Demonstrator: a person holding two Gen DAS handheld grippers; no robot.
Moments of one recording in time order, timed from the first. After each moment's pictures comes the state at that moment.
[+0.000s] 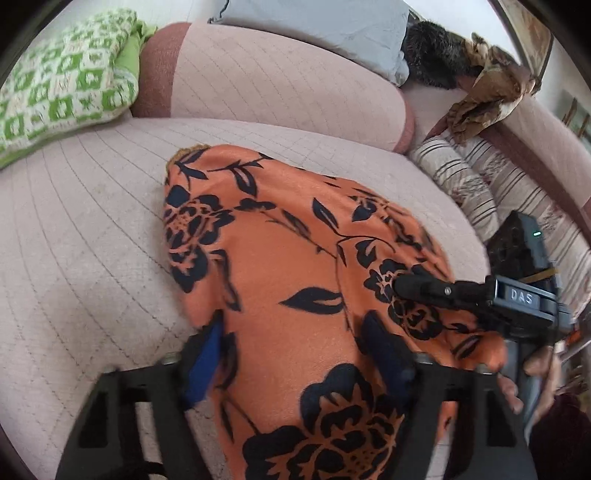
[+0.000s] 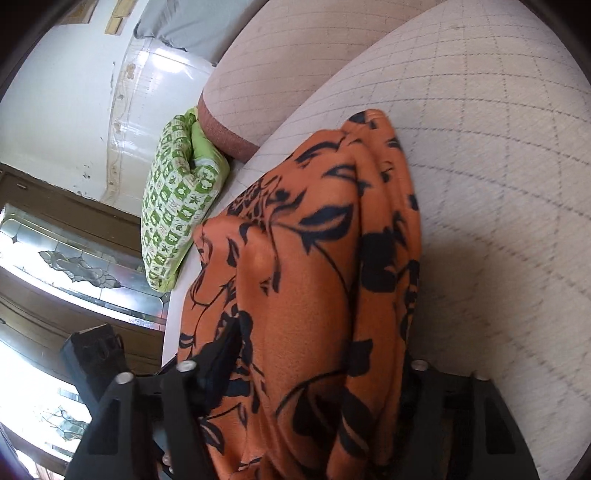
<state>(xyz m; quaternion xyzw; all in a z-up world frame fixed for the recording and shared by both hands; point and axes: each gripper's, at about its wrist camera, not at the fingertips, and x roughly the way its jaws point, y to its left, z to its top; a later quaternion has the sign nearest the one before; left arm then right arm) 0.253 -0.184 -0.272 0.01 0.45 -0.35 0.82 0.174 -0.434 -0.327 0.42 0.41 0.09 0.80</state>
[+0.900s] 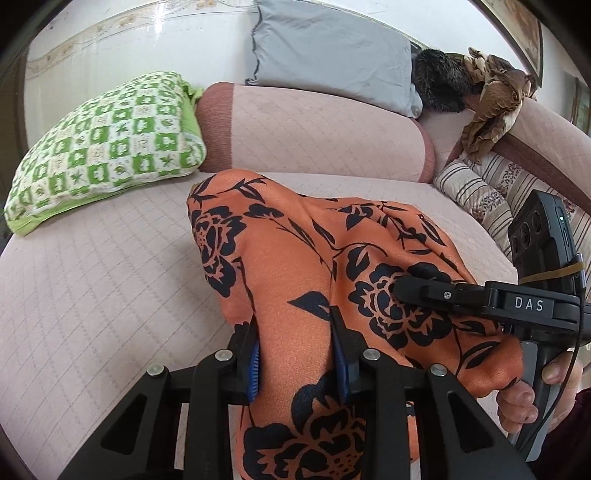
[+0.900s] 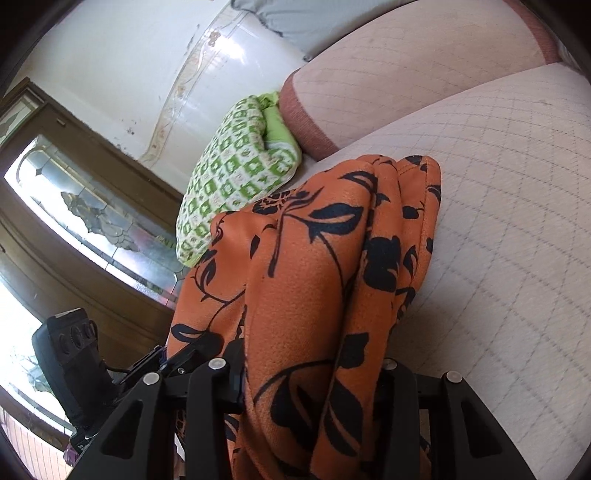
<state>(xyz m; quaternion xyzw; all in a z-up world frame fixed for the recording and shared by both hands) 0.204 -0.107 -0.211 0.04 0.38 -0.29 0.88 0.158 -0.343 -0.262 0.34 0.37 0.14 0.86</state>
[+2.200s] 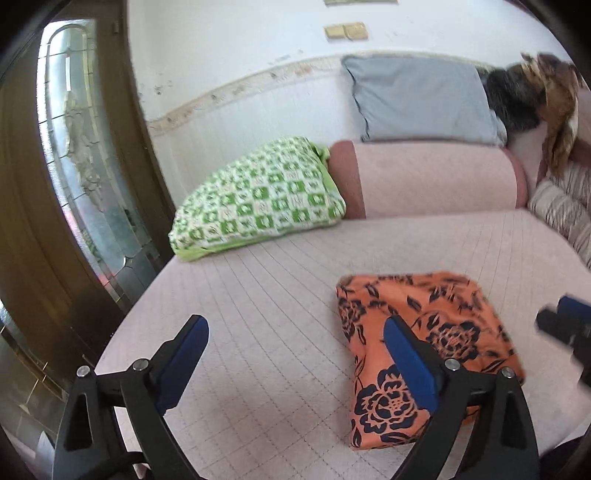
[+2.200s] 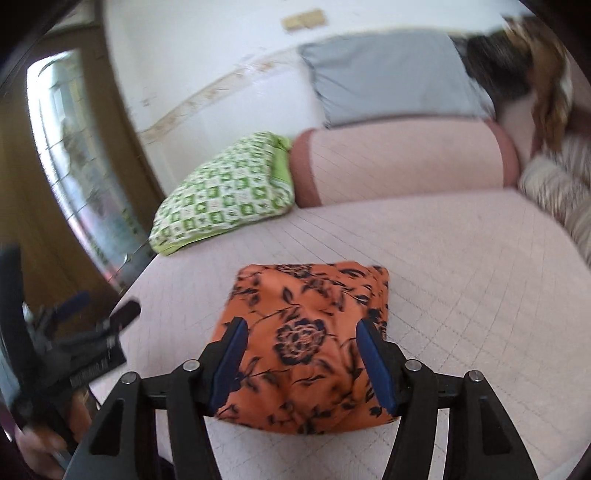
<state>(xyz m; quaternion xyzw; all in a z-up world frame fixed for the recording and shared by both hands) 0.082 -0.044 -0.115 0.11 0.27 -0.03 0.96 0.037 -0.254 -0.145 0.13 0.31 0.02 0.94</state>
